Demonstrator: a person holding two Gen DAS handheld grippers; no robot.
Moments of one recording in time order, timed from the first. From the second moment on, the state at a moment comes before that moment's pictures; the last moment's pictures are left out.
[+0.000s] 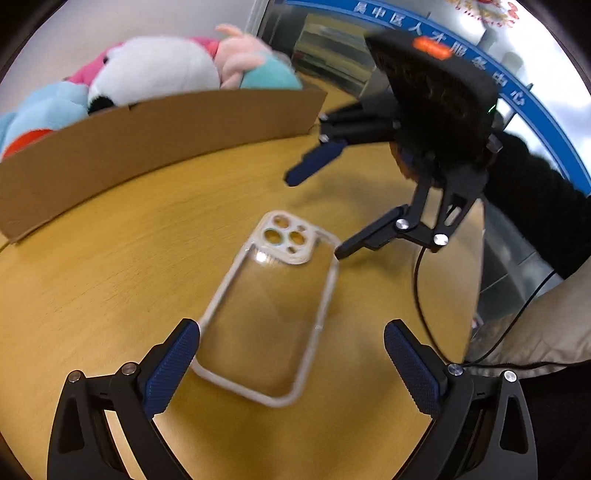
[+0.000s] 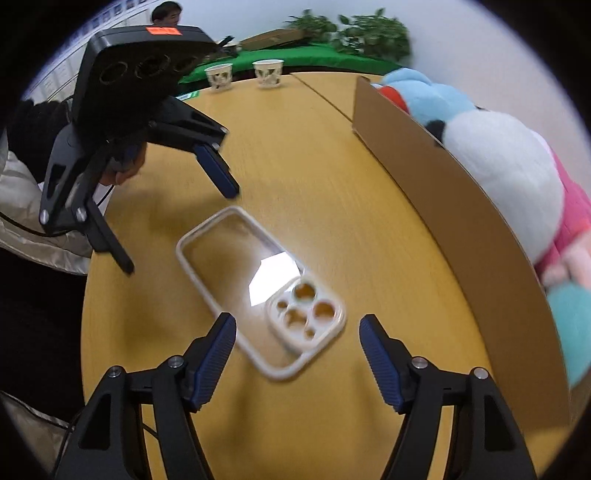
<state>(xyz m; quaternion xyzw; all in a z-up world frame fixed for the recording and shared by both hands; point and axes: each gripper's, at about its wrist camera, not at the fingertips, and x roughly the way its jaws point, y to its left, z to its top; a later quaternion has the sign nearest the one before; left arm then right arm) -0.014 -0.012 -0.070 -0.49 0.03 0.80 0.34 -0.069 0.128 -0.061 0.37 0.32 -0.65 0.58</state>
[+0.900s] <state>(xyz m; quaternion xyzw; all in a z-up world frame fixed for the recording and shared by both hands) 0.027 0.039 -0.064 -0.45 0.20 0.76 0.43 -0.021 0.125 -0.080 0.35 0.38 -0.60 0.61</state>
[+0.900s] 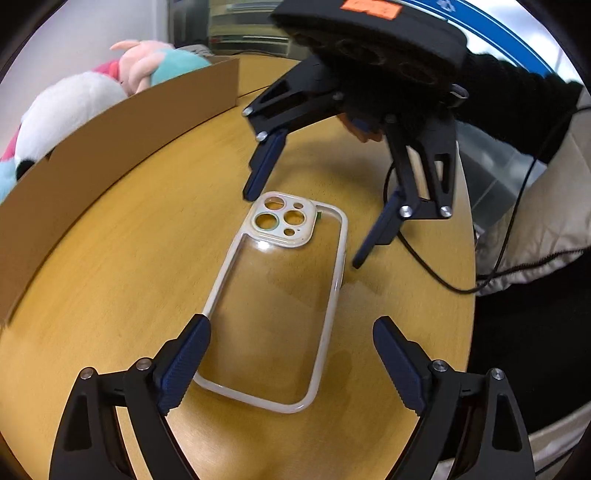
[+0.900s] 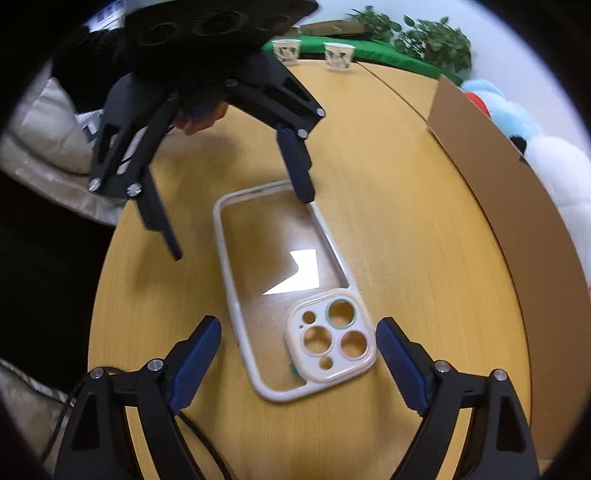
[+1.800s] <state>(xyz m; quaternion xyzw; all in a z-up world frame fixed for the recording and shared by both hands) 0.008 0.052 -0.064 -0.45 0.21 0.73 0.47 -0.031 0.136 -0.082 0.39 0.33 -0.64 0.58</state>
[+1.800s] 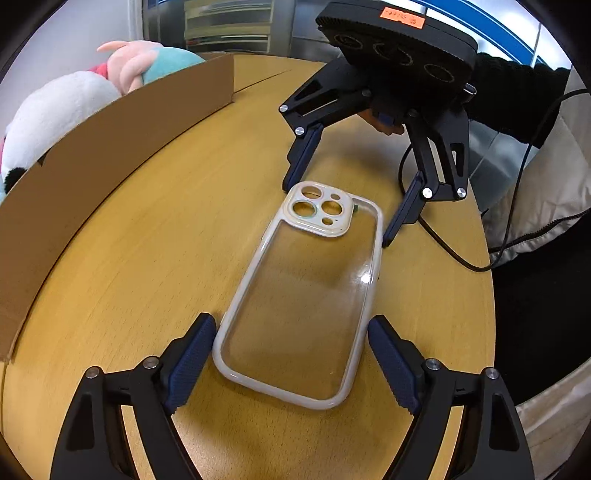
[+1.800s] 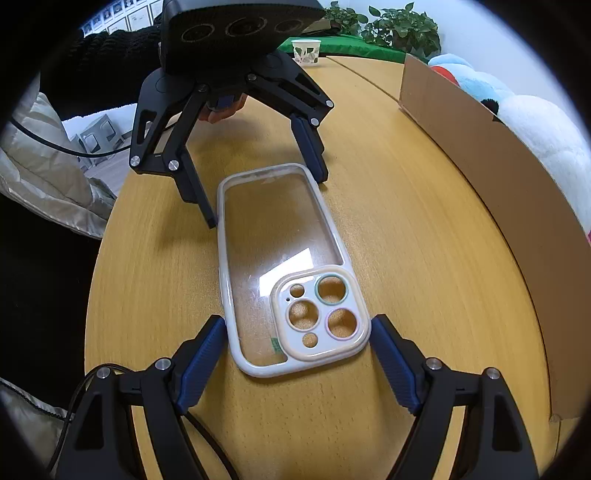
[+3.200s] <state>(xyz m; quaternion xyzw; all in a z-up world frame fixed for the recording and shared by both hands) -0.032 0.056 -0.075 -0.44 0.29 0.68 0.51 -0.048 0.206 -0.071 0.41 0.36 -0.62 0.57</state>
